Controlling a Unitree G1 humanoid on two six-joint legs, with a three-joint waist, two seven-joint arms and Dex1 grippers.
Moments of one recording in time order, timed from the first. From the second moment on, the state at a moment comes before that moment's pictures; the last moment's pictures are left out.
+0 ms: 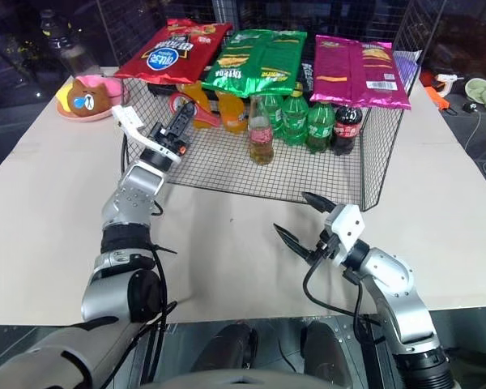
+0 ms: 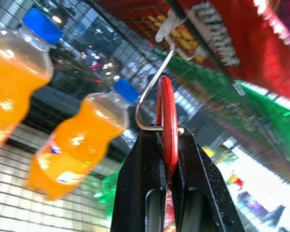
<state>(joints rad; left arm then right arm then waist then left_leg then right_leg) -0.78 0.23 0.44 0.51 -0.78 0.37 -0.65 0.02 -0.34 0.11 -0.35 0.31 0.04 0.70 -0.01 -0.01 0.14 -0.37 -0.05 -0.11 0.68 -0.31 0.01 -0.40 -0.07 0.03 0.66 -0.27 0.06</state>
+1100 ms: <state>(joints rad) -0.71 0.18 0.54 0.34 -0.99 0.49 -0.55 0.00 -0.35 0.12 -0.32 0.29 0.02 0.70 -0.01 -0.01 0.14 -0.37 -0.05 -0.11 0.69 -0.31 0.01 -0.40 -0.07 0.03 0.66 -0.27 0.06</state>
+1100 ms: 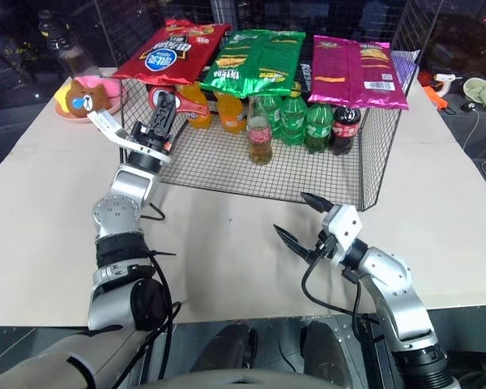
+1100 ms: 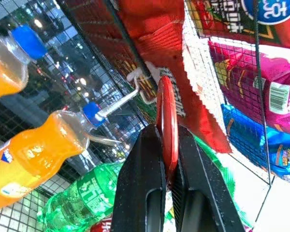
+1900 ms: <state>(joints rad) -0.45 0.30 0.33 0.00 -0.96 0.64 -0.66 -0.03 -0.40 0.10 -0.32 0.33 0.09 0.71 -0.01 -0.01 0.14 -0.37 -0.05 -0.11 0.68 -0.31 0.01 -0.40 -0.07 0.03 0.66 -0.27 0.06</state>
